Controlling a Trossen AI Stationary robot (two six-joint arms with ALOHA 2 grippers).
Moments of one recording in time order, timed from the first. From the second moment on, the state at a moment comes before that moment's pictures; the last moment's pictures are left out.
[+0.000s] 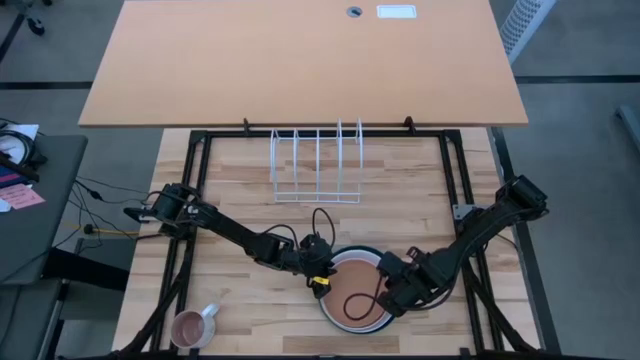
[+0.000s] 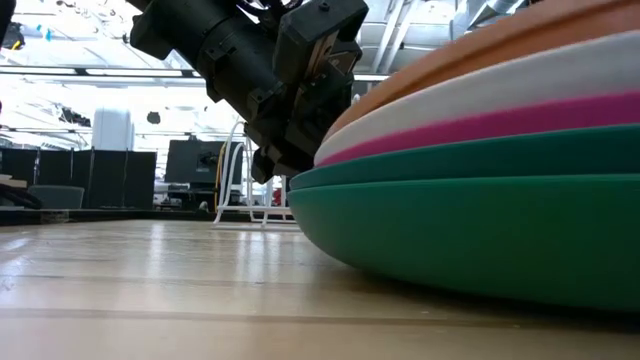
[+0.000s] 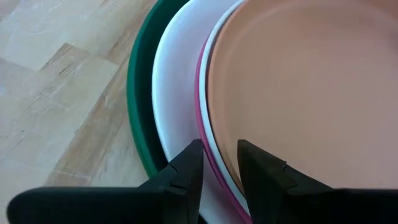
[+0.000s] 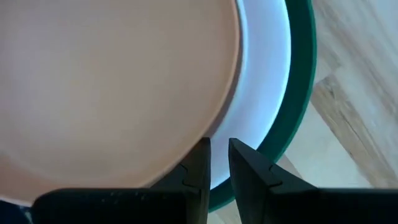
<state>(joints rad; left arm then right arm) -0.34 1.93 1.12 0.14 -0.27 -0.63 0.66 1.66 1.20 -0.95 0.22 1.29</state>
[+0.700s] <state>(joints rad) -0.34 1.93 1.12 0.12 -0.27 -0.63 0.74 1.64 1.20 -0.98 0.22 0.88</state>
